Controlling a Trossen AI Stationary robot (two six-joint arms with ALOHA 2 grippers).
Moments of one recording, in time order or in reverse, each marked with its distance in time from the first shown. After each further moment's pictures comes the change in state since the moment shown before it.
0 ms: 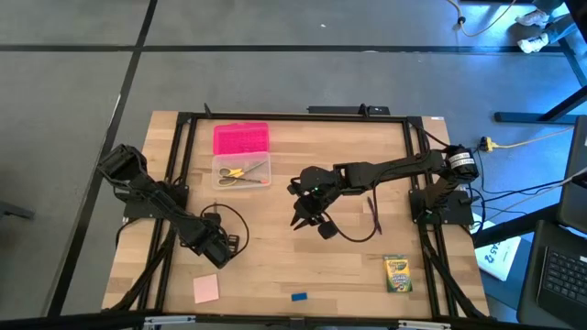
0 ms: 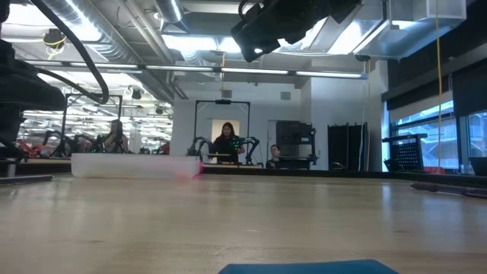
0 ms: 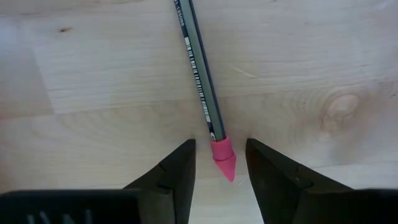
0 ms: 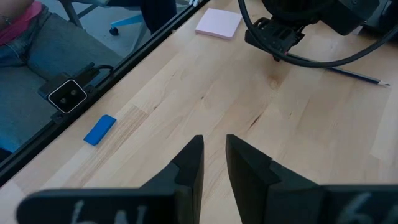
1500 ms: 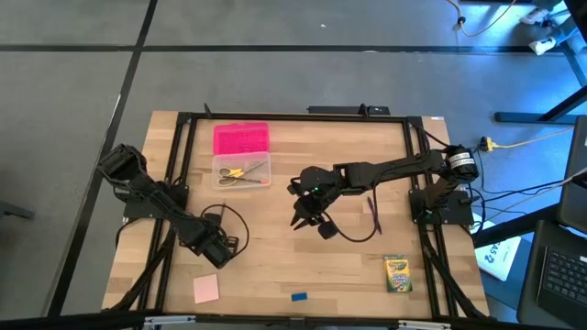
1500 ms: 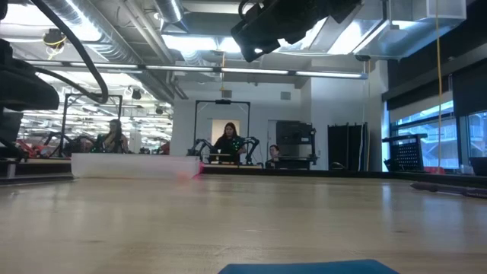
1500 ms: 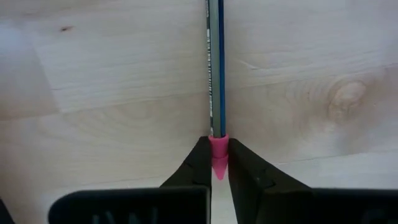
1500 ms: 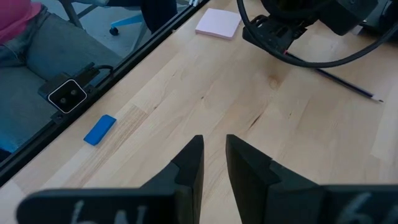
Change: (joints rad) left arm -0.013 -0.002 0.000 0.004 0.031 0.036; right arm 0.000 0.000 0.000 0.000 0.000 0.000
